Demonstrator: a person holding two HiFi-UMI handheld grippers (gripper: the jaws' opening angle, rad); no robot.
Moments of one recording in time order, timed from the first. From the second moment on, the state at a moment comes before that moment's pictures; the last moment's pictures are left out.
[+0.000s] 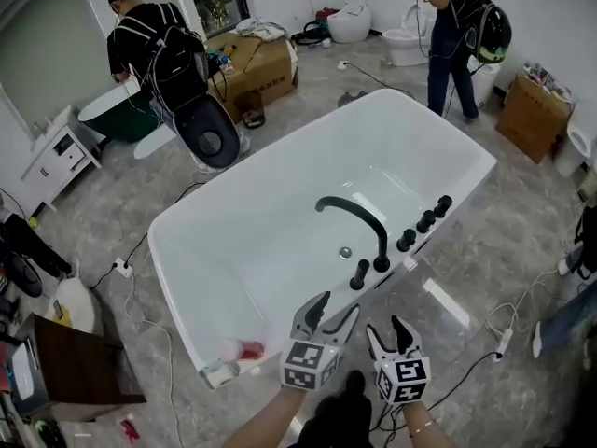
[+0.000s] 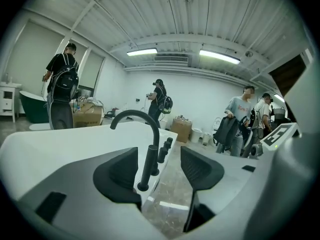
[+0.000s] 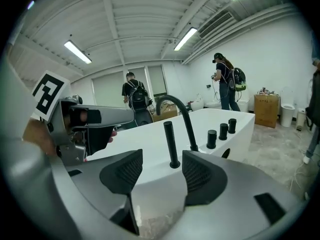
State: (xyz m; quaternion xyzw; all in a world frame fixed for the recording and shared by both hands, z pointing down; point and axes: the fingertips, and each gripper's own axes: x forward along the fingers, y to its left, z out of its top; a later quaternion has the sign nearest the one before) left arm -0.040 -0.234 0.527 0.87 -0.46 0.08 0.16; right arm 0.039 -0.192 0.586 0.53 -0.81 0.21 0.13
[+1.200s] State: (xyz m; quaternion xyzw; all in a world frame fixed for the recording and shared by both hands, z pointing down) left arm 0.016 -0.361 0.657 0.87 -0.44 0.12 0.17; right arm 0.046 -0.337 0.741 0.50 -0.82 0.23 0.16
